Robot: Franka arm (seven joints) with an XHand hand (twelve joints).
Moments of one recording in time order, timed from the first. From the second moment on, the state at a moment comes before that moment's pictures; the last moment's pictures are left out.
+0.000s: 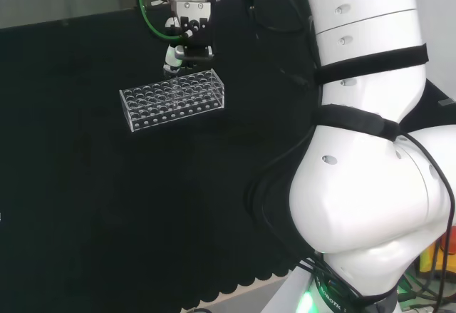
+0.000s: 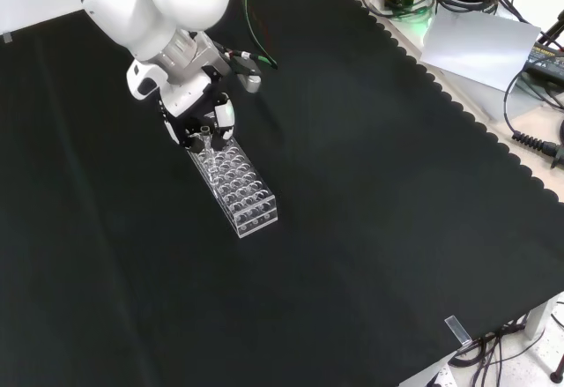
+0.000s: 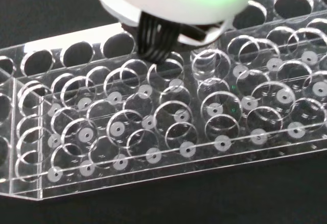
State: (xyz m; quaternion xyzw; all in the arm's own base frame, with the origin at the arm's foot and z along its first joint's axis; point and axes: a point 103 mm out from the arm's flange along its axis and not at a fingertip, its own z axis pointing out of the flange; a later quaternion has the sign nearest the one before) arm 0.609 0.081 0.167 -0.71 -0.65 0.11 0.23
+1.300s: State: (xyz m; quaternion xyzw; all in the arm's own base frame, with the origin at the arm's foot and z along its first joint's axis) arm 0.607 0.076 0.187 -0.69 -0.64 0.09 0.31
